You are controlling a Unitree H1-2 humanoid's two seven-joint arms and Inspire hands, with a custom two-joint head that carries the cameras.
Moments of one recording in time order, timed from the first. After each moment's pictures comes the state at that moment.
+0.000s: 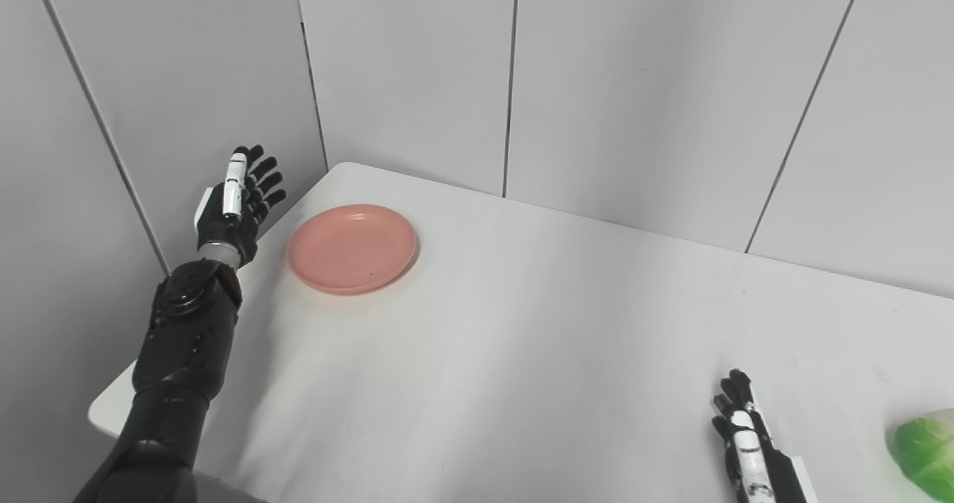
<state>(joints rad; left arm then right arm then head) -0.50 0.41 0.48 0.49 -0.30 0.10 0.02 -0.09 -0.12 0.06 -0.02 0.11 0.07 0.19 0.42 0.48</state>
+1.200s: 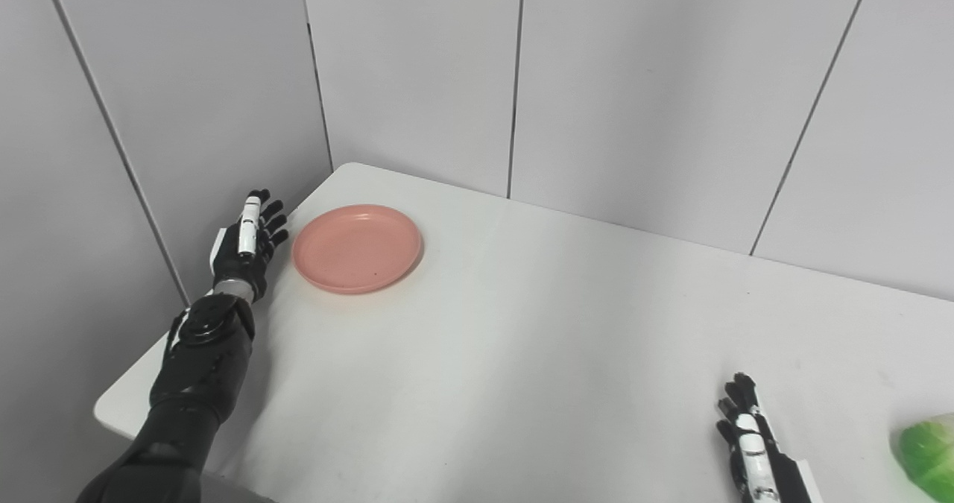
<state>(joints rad) -0.51 0.40 0.41 0.73 -0.29 -0.02 0.05 -0.08 -0.12 0.06 -0.04 0.11 0.08 0.20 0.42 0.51</state>
